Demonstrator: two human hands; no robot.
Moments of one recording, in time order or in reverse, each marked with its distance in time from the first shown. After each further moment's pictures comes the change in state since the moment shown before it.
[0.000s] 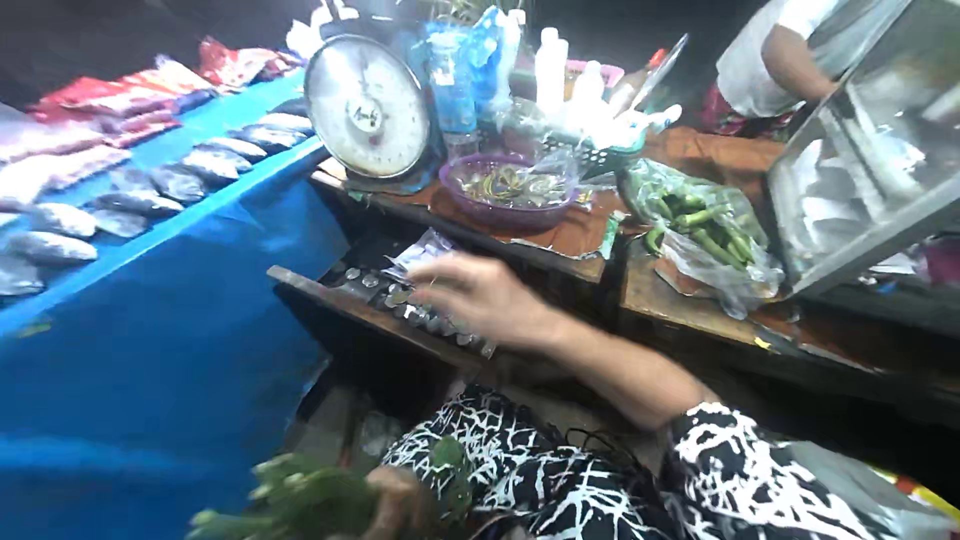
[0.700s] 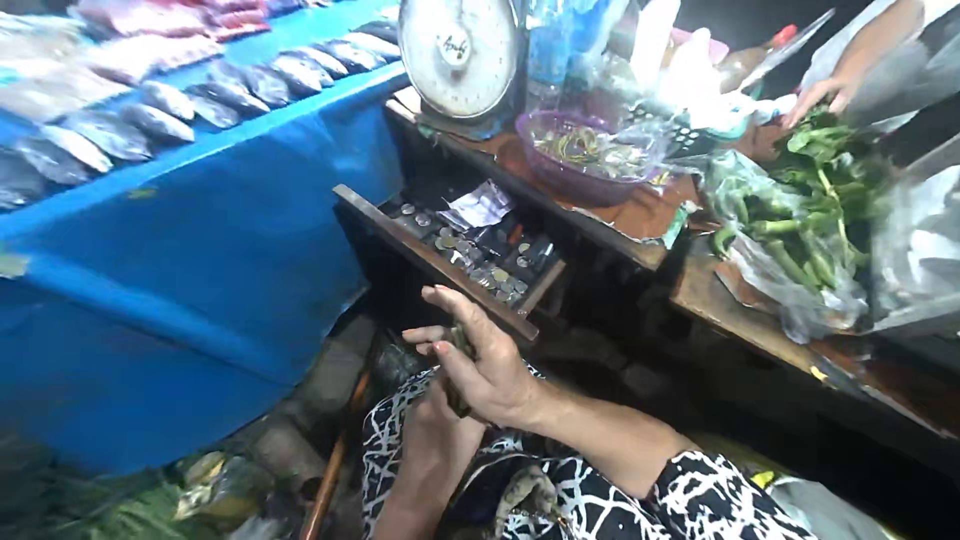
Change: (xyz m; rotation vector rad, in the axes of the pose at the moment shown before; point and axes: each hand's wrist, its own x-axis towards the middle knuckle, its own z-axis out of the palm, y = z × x) left_hand 0.016 0.018 0.052 1.130 0.304 -0.102; right_hand -0.067 0.007 0.122 0.447 0.111 0.002
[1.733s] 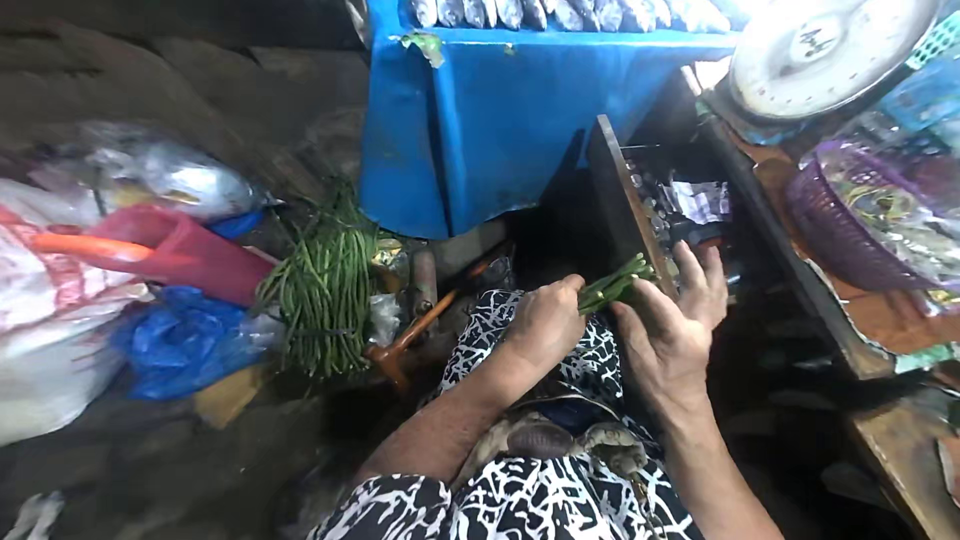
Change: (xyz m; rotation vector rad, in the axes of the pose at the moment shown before) left_hand 0.011 -0.023 -0.031 0.049 -0.079 -0.334; right_hand -0.017 0.003 -0.017 -0.759 -0.123 -0.288
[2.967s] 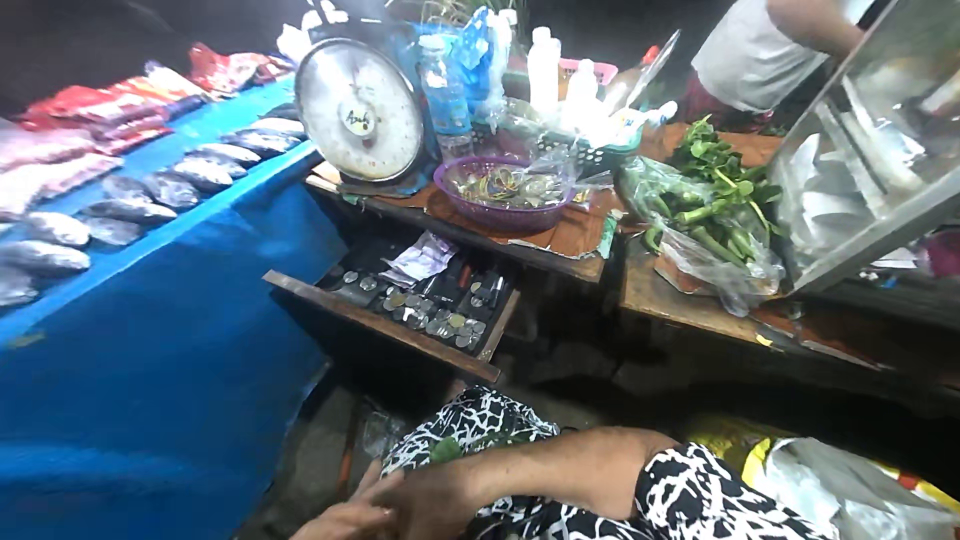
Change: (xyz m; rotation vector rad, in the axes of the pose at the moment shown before) left_hand 0.000 -0.050 0.006 -1.099 -0.137 0.706; right_hand 0.007 -0.026 0.020 0.674 -0.890 0.354
